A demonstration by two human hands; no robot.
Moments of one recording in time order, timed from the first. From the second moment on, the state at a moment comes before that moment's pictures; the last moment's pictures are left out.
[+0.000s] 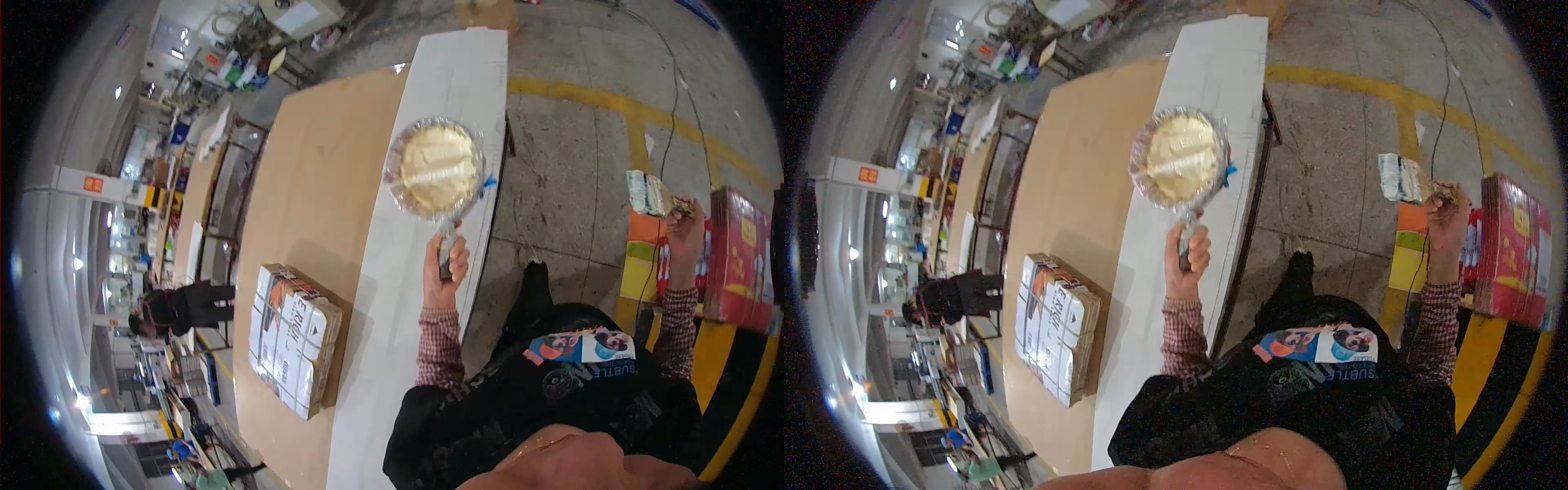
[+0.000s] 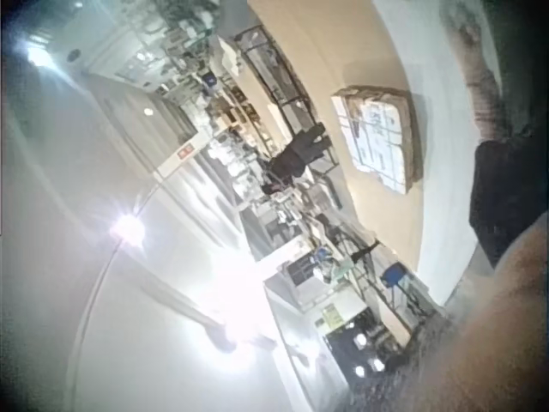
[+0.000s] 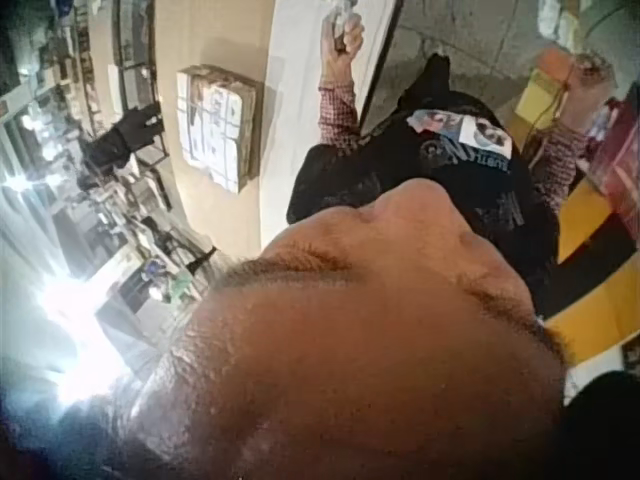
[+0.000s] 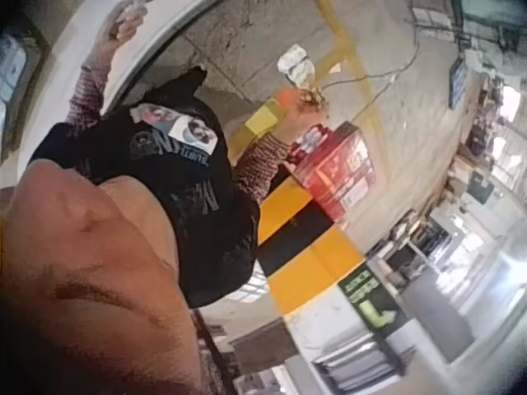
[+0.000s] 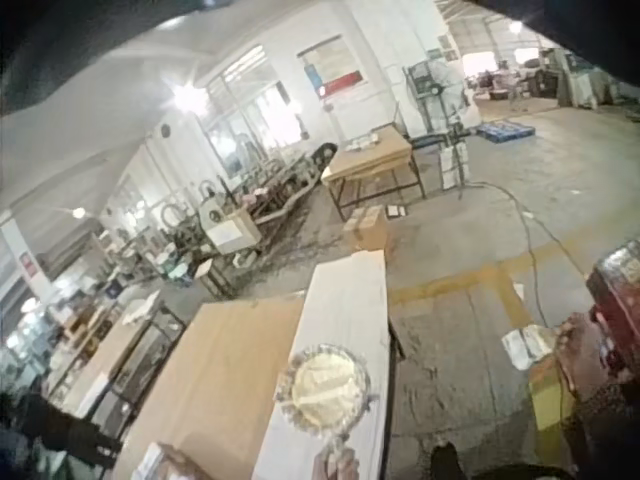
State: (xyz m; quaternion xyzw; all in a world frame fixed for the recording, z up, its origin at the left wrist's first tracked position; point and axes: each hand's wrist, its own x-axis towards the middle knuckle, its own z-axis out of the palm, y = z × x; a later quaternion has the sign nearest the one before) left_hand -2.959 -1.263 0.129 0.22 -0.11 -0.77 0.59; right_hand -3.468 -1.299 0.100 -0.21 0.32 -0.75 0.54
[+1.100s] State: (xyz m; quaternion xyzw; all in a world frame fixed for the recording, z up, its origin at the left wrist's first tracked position) left_hand -2.719 -1.537 -0.043 0.23 0.12 -0.56 0.79; right_hand -3.216 -1.670 -0.165 -0.08 0.64 -0.64 0.42
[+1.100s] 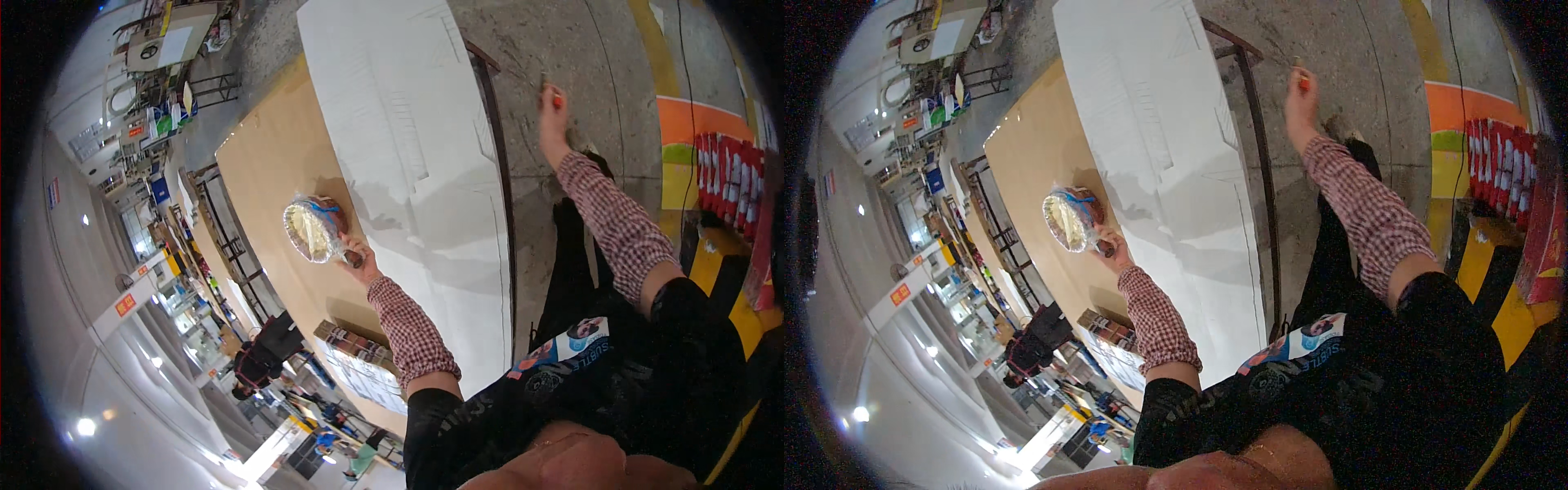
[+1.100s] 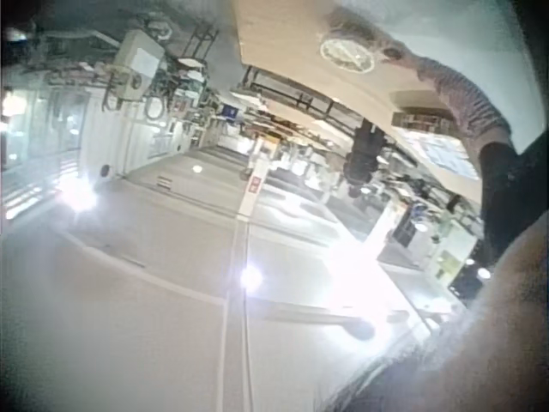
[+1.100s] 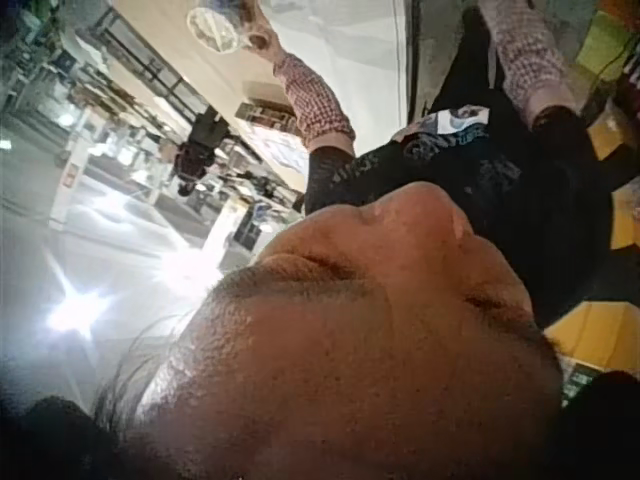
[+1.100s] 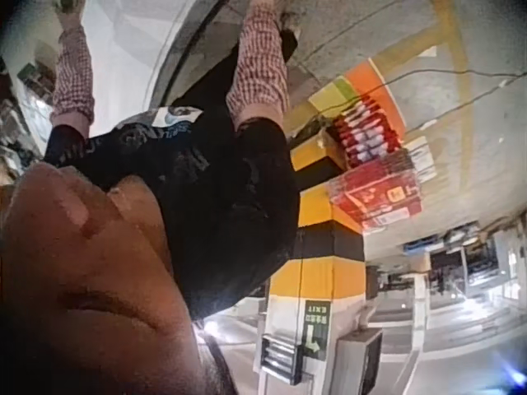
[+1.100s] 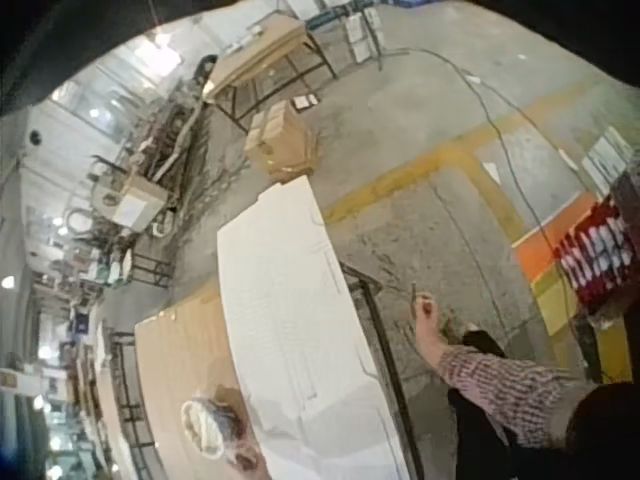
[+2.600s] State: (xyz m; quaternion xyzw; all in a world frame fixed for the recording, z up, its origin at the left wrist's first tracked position) left_hand -2.925 -1.628 -0.042 0.76 -0.57 -0.21 0.21; right_hand -3.126 -1.692 -0.173 -0.19 0.70 -0.59 0.35
